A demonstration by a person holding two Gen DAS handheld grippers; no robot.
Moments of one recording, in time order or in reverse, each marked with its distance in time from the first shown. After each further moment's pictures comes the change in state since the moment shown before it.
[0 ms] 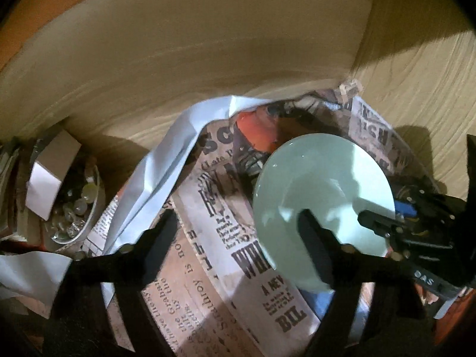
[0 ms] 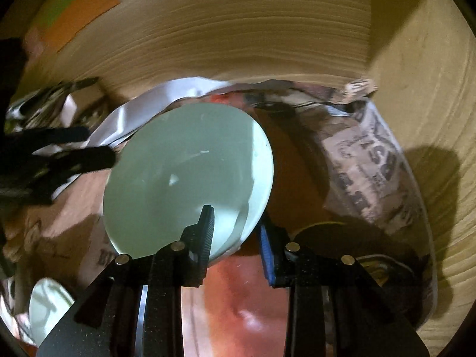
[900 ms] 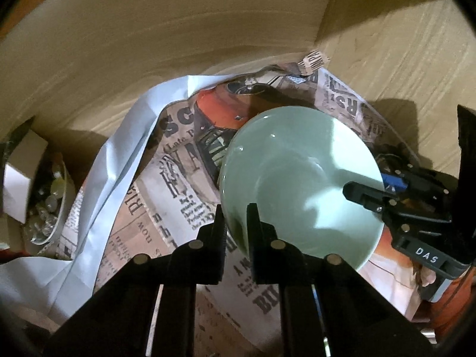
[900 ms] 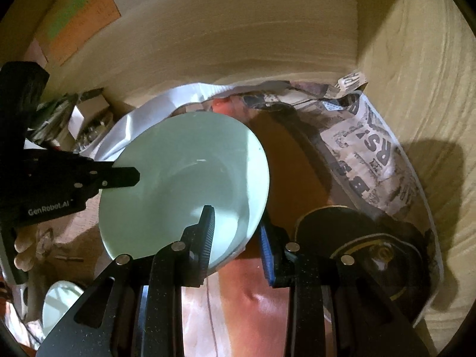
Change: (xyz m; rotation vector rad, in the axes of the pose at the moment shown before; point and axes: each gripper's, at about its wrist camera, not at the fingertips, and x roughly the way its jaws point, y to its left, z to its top) left arm -0.001 -0.020 -0.013 0.097 0.053 -0.113; right arm -0.014 0.008 0.000 0.075 -0.048 -0.001
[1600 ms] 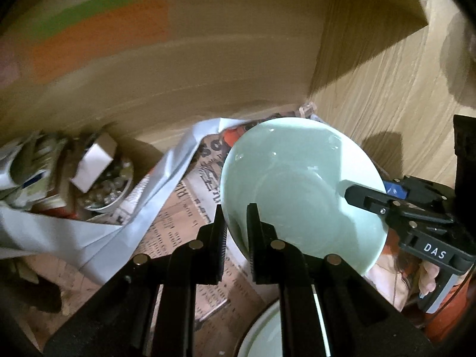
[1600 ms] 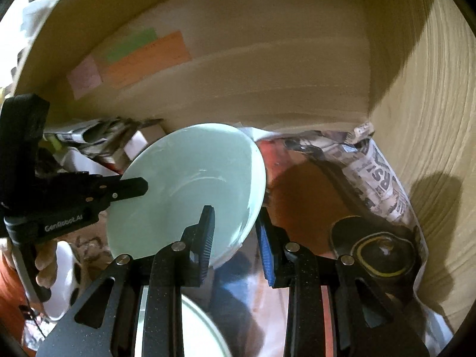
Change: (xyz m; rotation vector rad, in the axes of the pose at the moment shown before) left arm -0.111 0.009 -0.063 -0.059 -0.259 0.047; right arm -0.069 0.060 -0.010 -0.046 -0.180 0.075
